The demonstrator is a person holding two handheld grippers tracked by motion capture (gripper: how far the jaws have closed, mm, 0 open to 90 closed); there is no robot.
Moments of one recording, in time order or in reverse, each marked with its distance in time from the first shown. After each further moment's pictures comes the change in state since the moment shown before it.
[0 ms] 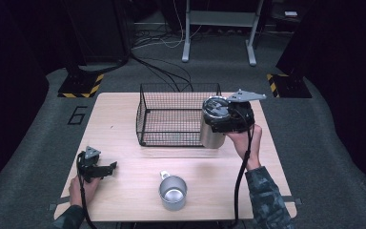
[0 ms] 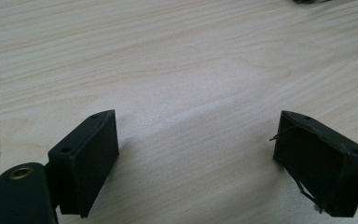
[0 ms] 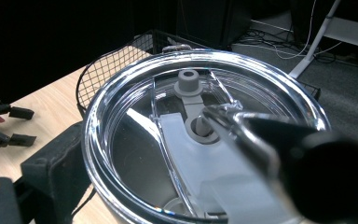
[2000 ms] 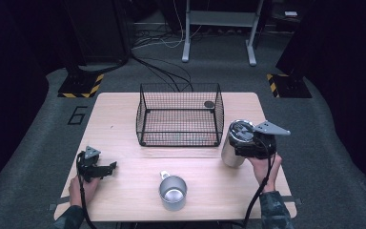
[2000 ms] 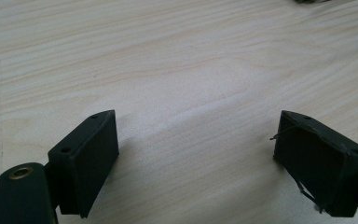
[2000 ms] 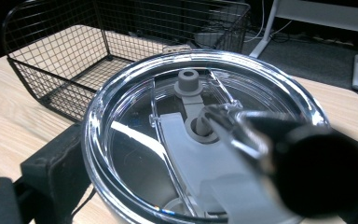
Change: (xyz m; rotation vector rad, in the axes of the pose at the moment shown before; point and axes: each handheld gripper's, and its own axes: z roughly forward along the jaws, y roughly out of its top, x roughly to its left) left arm 0.001 0.000 0.000 -0.004 0.003 0.004; right arm -0.036 -0.105 -0.026 -0.023 -0.145 0.089
